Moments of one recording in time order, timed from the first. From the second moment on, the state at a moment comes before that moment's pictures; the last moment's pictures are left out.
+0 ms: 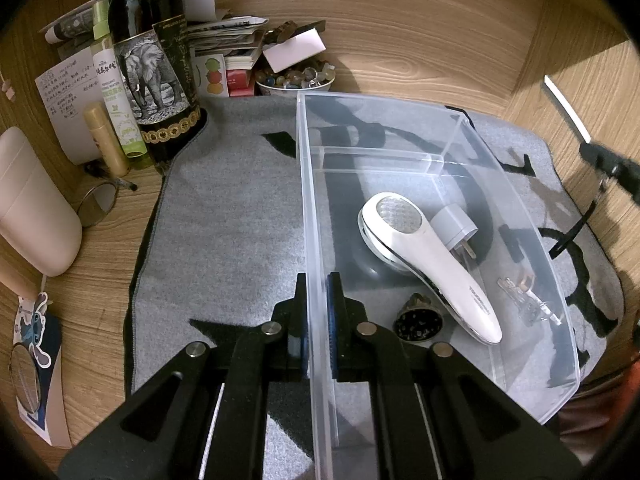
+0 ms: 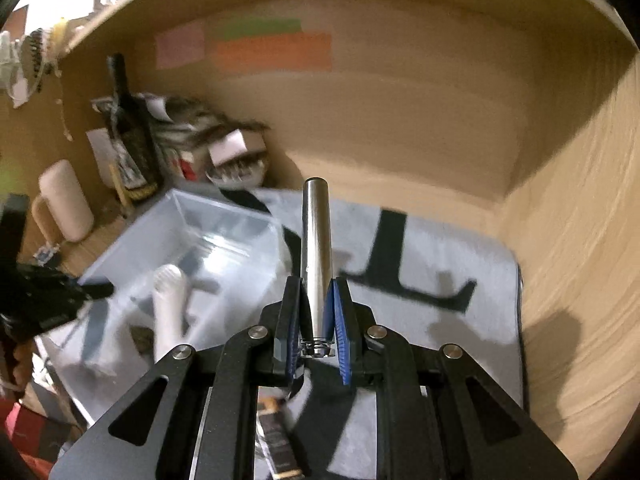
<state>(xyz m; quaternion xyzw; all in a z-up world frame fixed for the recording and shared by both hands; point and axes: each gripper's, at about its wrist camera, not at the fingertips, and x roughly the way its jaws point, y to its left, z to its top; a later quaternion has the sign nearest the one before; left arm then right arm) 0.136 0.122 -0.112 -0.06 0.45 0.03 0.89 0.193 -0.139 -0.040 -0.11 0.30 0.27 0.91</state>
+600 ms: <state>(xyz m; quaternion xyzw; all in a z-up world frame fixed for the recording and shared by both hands) 0.136 0.121 -0.112 -0.06 0.45 0.03 0.89 0.158 -0.056 0.004 -0.13 0.22 0.38 0.89</state>
